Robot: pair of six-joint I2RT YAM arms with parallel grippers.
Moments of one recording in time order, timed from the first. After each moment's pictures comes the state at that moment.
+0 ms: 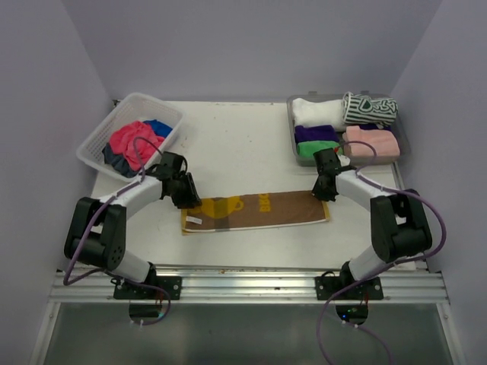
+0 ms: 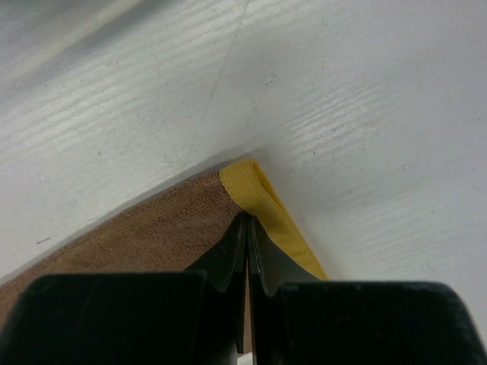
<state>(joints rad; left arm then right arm) -0.25 1.52 0.81 -0.44 0.19 -0.60 0.24 1.59 0.87 -0.46 0.29 0.66</state>
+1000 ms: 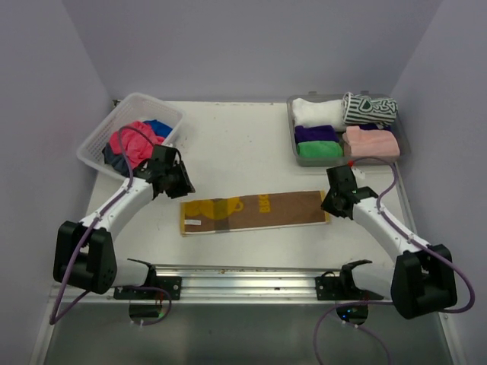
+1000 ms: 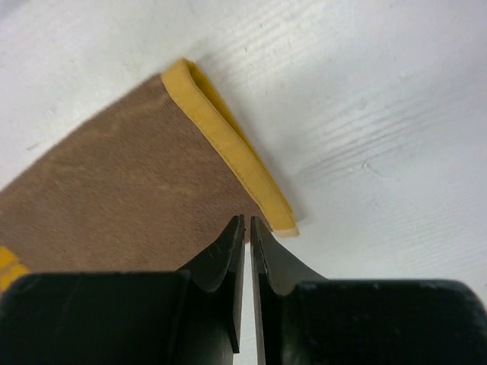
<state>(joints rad) -0.25 1.34 0.87 -0.53 0.06 -0.60 0.24 1.17 0.65 -0.58 0.26 0.73</state>
